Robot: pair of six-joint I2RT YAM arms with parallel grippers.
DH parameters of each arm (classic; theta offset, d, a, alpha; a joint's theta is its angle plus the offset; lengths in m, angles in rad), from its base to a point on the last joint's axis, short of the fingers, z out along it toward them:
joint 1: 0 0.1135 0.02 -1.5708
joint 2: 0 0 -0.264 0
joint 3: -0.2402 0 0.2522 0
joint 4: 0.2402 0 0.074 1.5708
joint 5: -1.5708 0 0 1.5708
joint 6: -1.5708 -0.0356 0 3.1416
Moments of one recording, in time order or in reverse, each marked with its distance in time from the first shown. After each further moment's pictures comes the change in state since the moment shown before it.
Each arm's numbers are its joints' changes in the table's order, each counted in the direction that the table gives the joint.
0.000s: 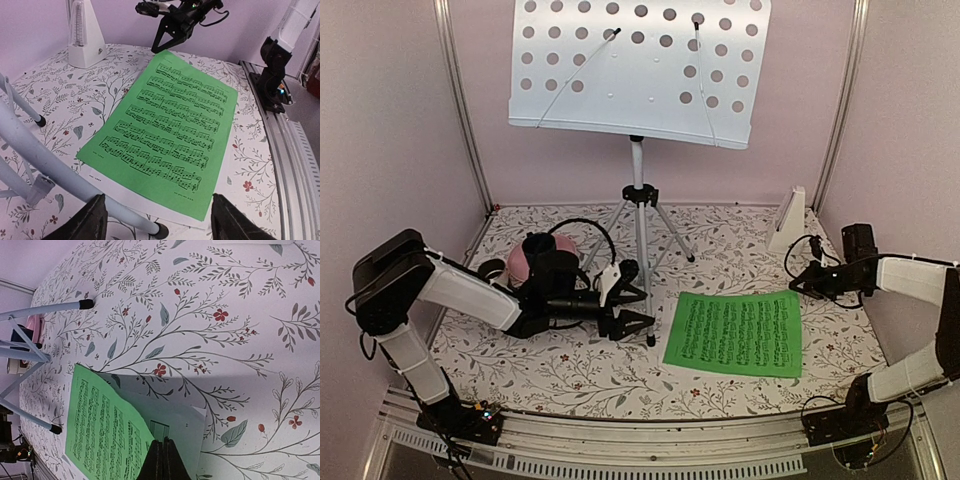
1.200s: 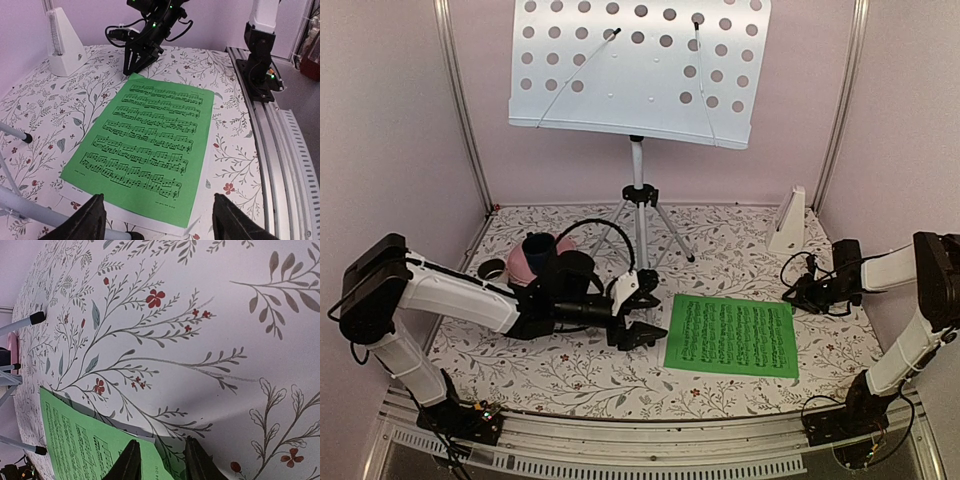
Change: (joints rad) left arm -0.129 -0.079 -0.080 0.214 0.094 -0.080; right arm -0.038 0.236 0.058 -0.214 -0.010 -0.091
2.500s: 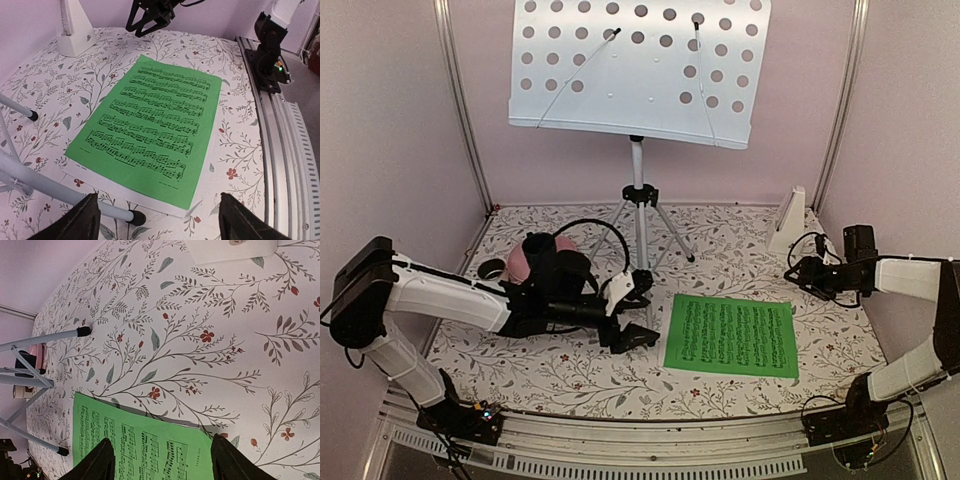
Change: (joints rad) left arm 0.010 -0.083 0.026 0.116 0.059 0.015; right arm 0.021 -0.257 -0.015 0.079 -0.003 -0.026
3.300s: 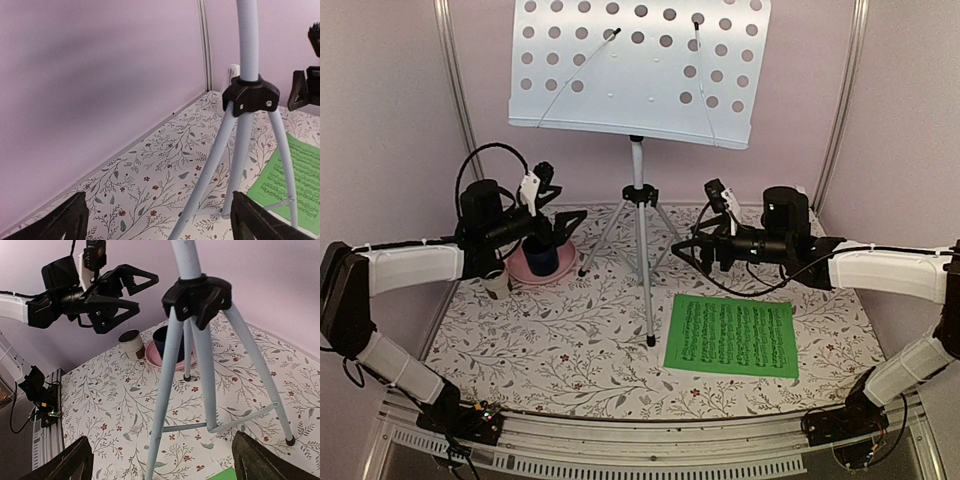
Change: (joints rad) left arm 0.588 -0.076 -0.121 -0.140 -0.095 -0.070; right arm 0.732 0.123 -0.266 -0.447 -0.053 0.208
